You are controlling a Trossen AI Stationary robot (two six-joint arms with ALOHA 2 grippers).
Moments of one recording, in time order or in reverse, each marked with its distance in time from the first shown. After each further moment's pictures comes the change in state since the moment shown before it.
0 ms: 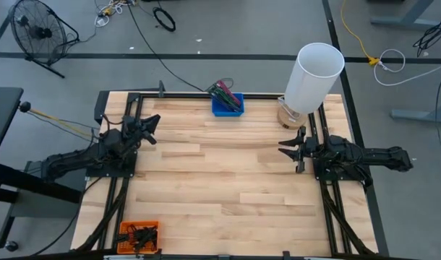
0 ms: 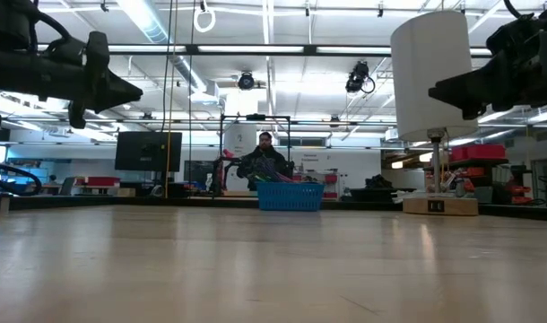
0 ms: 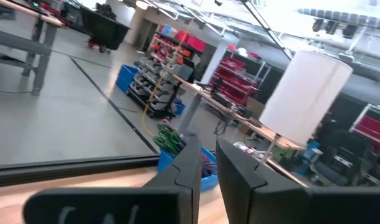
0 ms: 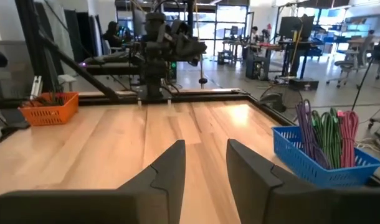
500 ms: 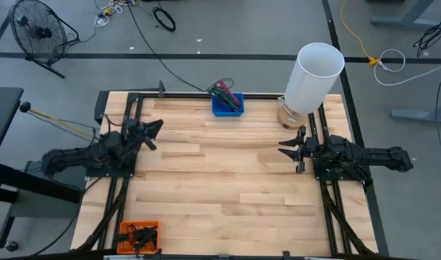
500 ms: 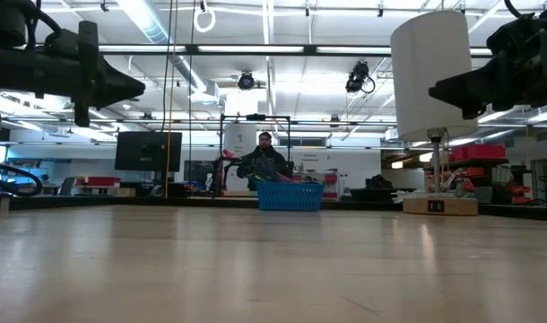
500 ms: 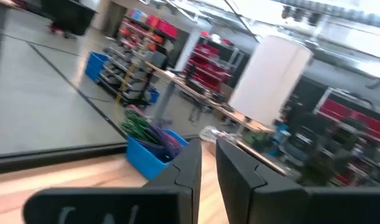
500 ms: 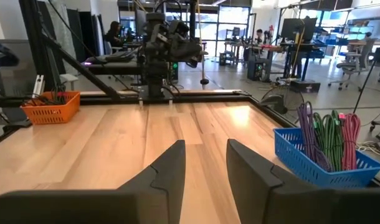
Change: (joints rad) left arm -0.121 0.000 0.000 0.000 0.001 0.000; right arm -0.003 0.001 0.000 0.000 -0.011 -0.011
